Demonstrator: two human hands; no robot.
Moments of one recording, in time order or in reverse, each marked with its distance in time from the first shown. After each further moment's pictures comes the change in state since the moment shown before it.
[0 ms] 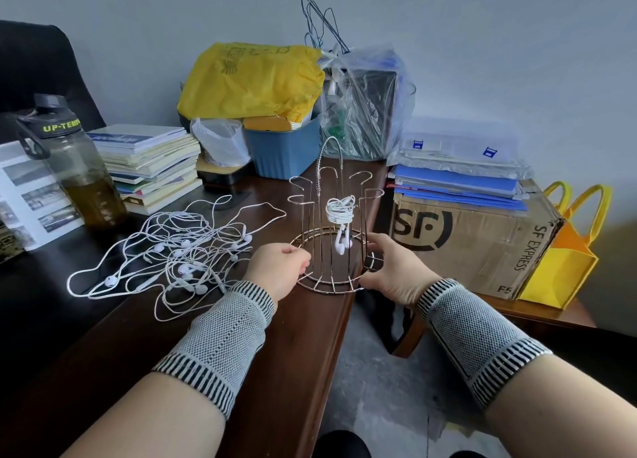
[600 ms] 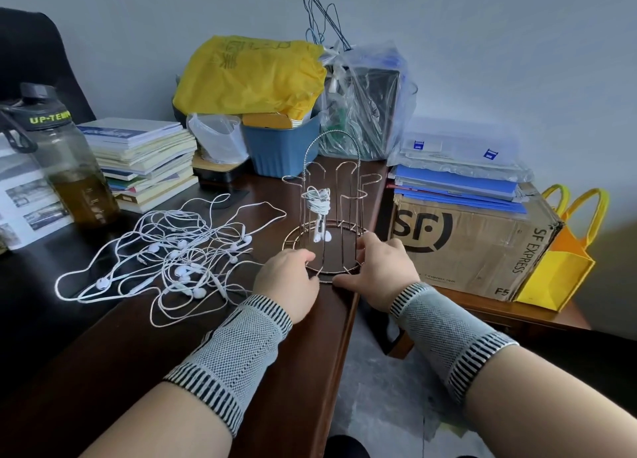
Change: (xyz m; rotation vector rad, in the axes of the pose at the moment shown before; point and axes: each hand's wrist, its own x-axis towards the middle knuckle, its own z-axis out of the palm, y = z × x) left_hand 0.010 -0.016 0.009 0.714 0.047 0.348; right_hand 0.018 -0.016 0.028 -0.324 0.159 0.101
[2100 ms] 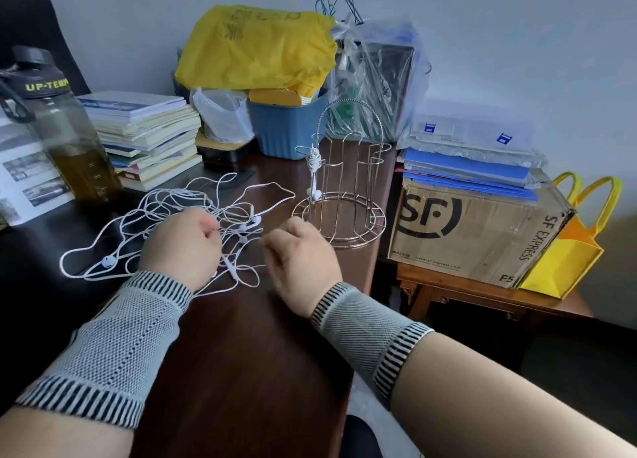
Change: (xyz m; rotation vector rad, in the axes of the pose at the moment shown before) left_hand -0.006 -0.093 -0.074 0.079 0.276 -0.192; right_hand -0.021 -0.097 0.066 0.240 0.387 -0.609
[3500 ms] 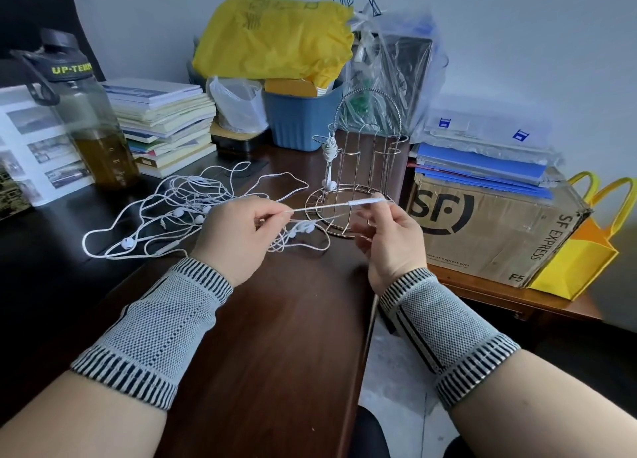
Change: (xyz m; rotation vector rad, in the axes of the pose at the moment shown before) left_hand -0.019 0.020 0.010 -0.467 0.005 0.295; right_hand -0.002 0.024 -0.057 1.065 0.388 0.904
